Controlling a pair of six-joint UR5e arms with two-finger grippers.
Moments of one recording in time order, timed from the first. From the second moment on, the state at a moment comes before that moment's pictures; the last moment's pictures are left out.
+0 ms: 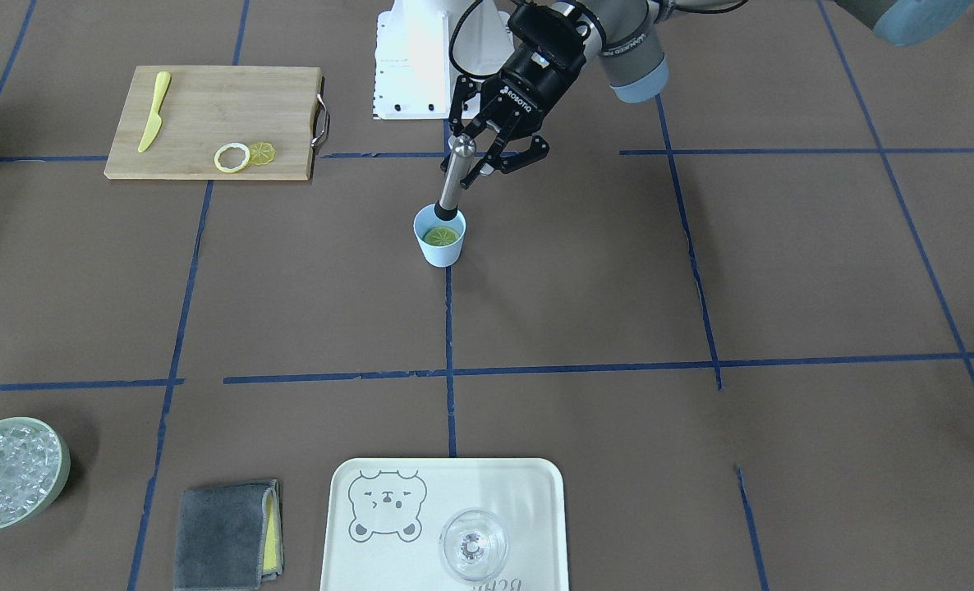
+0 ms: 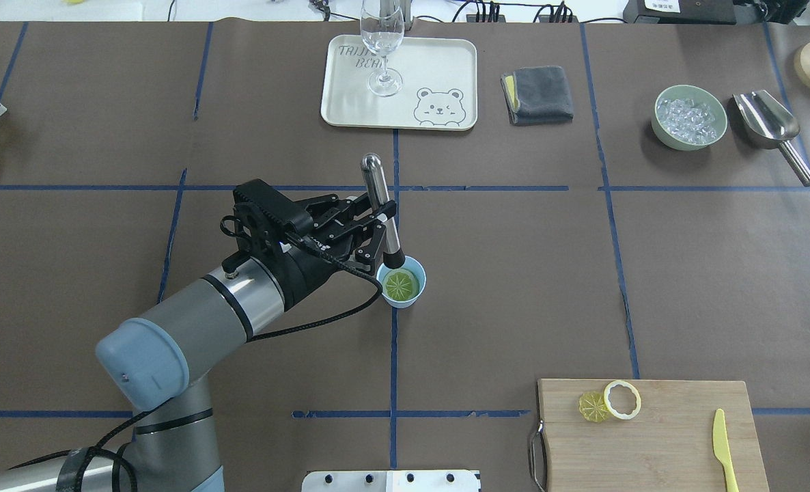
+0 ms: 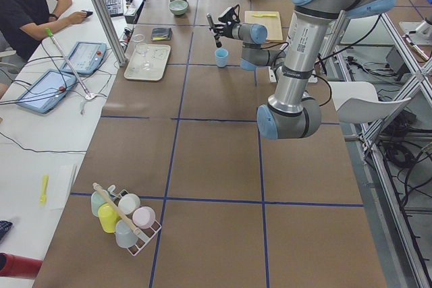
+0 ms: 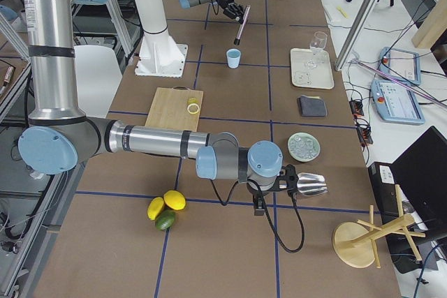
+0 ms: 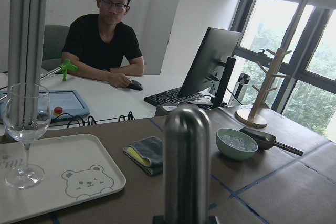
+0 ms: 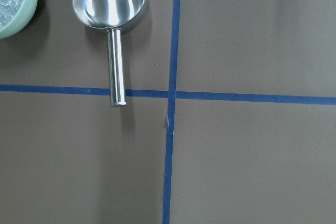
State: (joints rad) left arm -0.31 -2.04 -1.78 -2.72 -1.11 -0.68; right arm 1.61 -1.56 1.51 -1.49 2.43 -0.03
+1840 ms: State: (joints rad) left arm -0.25 -2.10 -1.57 -2.81 -1.11 -0.68; right arm 1.61 -1.56 1.53 -1.49 2.43 -0.03
